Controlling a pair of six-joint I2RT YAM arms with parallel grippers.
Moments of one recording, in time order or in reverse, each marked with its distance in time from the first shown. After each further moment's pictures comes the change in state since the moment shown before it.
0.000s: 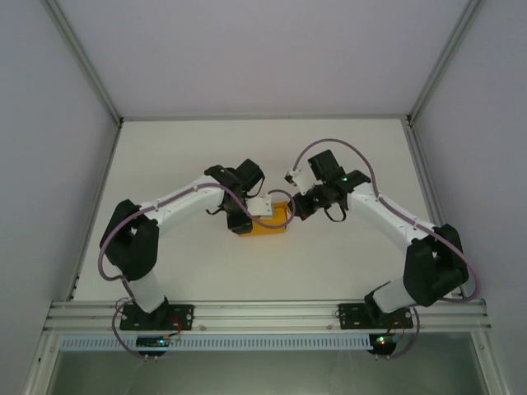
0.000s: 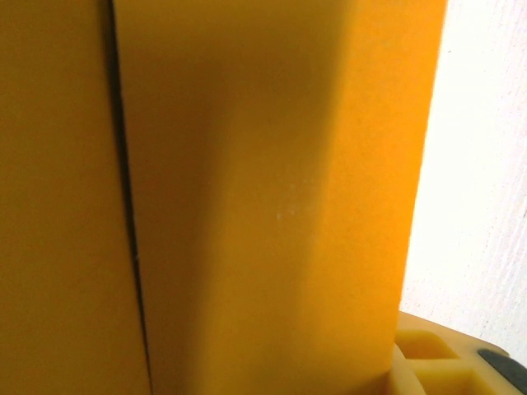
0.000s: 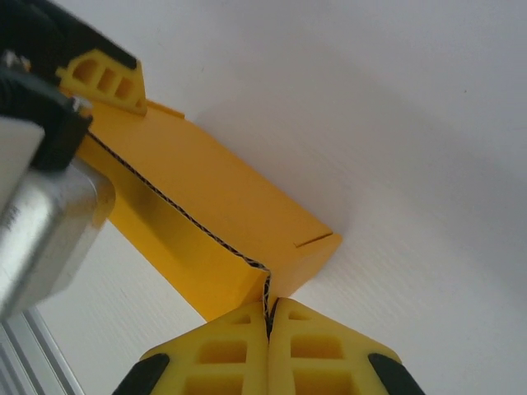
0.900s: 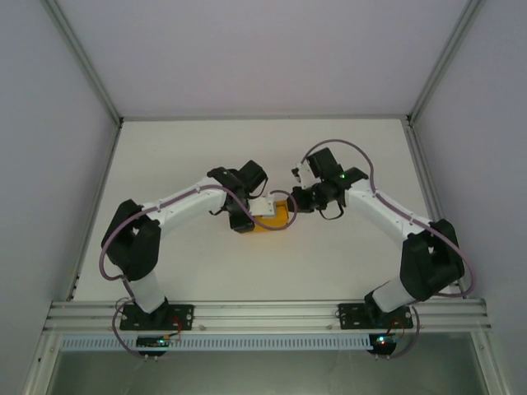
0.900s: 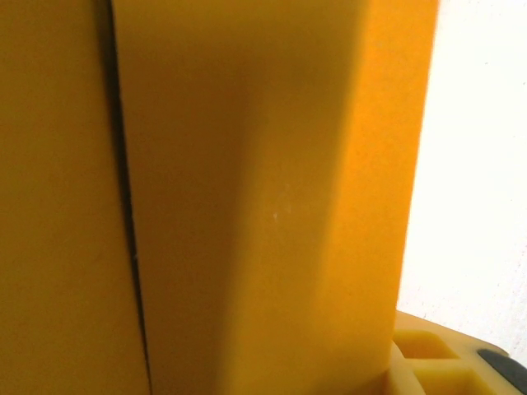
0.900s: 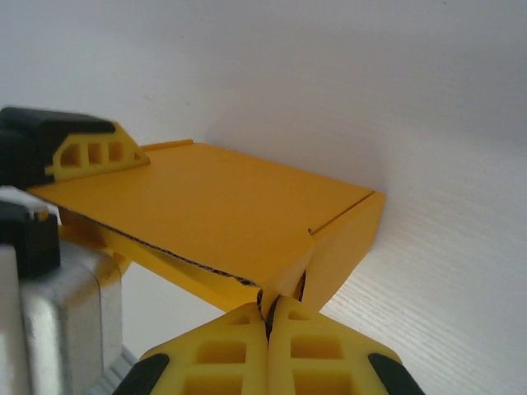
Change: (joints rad) left arm -0.022 0.006 -0.010 0.049 -0.052 -0.016; right arm -0.010 0.013 -0.019 0.037 -0.029 0.371
